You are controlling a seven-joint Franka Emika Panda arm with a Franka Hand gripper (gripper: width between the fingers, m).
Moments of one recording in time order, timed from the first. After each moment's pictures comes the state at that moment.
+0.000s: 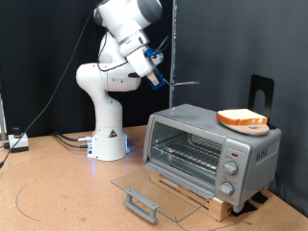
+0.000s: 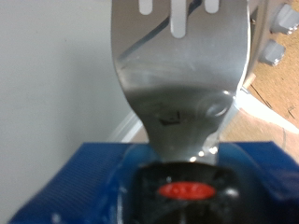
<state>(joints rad) -0.39 -1.08 0.22 -2.85 0.81 1.90 -0.73</state>
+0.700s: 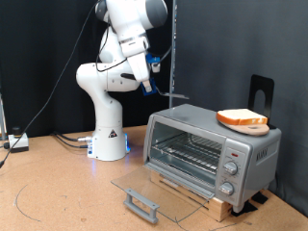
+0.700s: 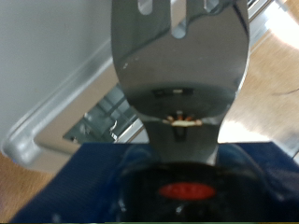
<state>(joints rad) -0.40 -0.93 0.31 -2.77 0.58 1.87 -0.75</state>
